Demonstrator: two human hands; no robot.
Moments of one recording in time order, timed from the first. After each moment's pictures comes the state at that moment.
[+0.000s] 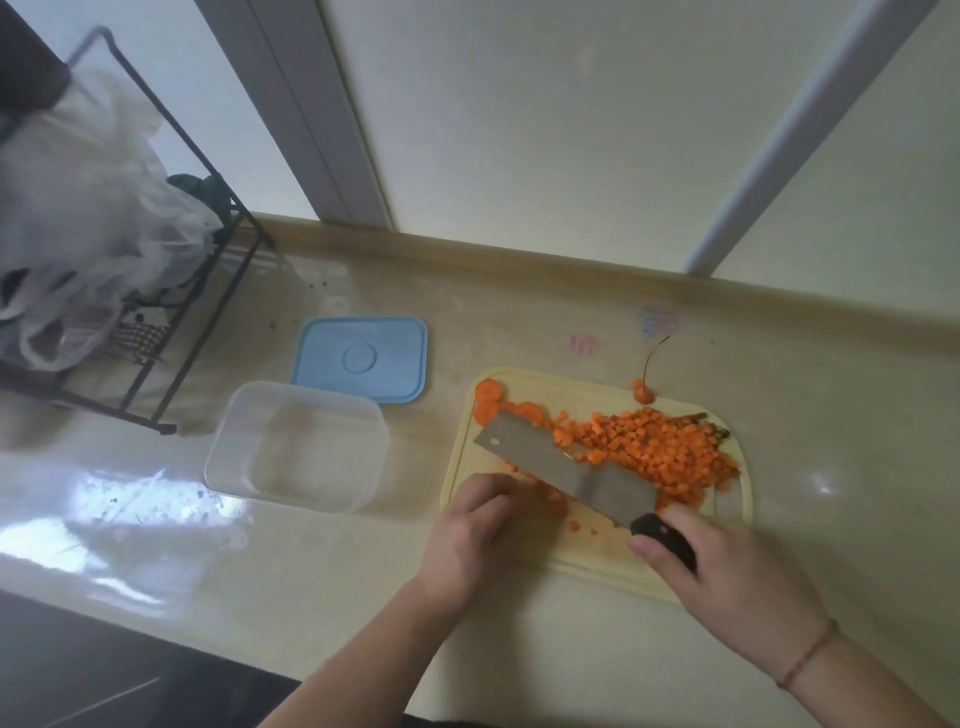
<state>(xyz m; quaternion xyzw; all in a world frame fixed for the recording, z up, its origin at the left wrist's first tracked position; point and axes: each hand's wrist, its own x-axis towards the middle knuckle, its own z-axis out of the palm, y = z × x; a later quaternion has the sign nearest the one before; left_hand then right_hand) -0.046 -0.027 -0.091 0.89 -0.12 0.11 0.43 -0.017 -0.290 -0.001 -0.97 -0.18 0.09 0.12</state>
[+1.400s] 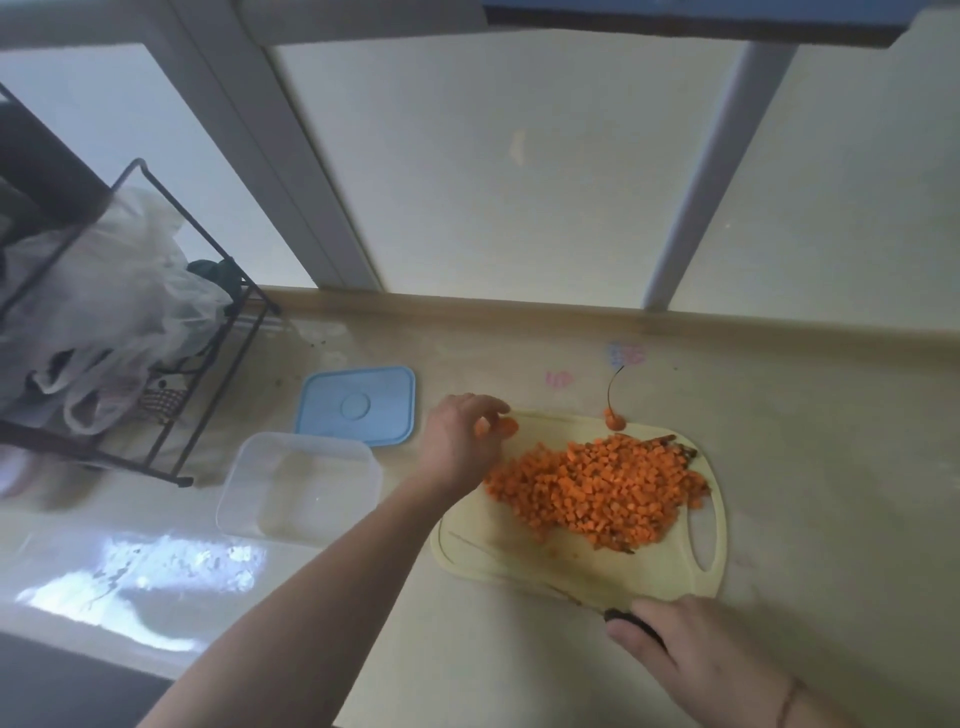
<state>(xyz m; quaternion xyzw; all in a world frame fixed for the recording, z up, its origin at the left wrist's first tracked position) 0.068 -0.031 -0.020 0.93 0.04 0.00 0.36 -0.052 -0.307 -0.025 -0.93 -0.21 0.23 0.22</state>
